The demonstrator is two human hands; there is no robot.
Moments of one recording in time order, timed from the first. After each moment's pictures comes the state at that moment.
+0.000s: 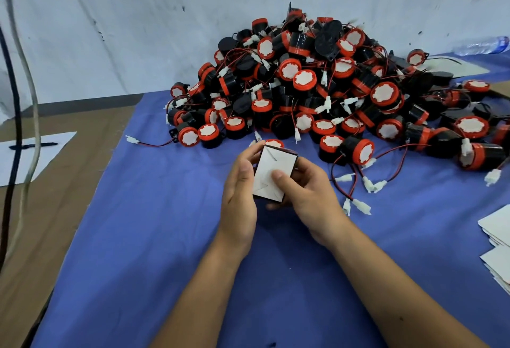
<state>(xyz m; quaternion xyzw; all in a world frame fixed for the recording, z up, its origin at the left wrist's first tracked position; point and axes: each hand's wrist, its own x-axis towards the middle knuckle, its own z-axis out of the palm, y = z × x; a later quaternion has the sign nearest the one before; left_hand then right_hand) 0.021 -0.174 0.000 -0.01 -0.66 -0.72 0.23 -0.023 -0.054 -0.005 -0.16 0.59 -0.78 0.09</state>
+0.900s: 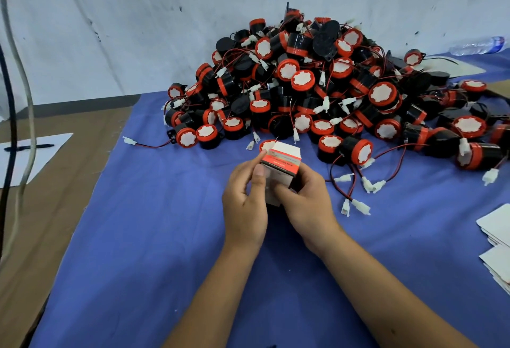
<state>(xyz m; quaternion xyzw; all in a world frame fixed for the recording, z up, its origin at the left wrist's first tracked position) 0.017 -0.165 -0.009 0.06 -0.71 -0.64 0.28 -0.016 -0.060 -0.012 -0.17 0.63 -0.75 0.02</state>
